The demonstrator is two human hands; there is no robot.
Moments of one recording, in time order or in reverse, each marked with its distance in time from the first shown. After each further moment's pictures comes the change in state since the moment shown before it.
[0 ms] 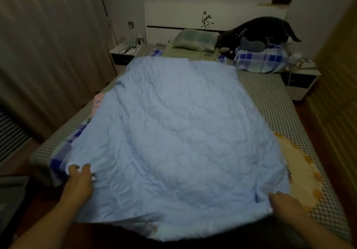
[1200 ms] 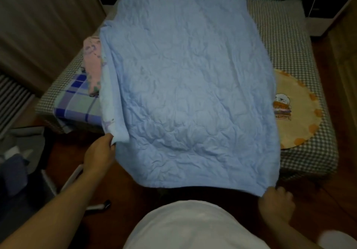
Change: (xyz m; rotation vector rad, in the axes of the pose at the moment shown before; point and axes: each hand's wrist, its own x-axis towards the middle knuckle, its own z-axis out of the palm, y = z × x) left_hand -0.128 0.046 0.033 -0.013 -0.061 0.152; right_hand -0.128 0.009 0.163 0.151 -0.166 0.398
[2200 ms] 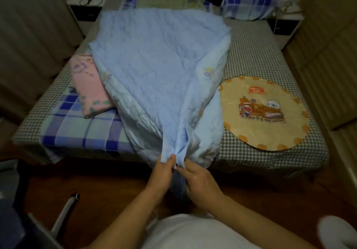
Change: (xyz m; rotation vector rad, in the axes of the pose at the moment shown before) left_hand 0.008 0.037 0.019 -1.238 -0.522 -0.198; right_hand -0.126 -0.322 -0.032 0.492 0.480 -1.205
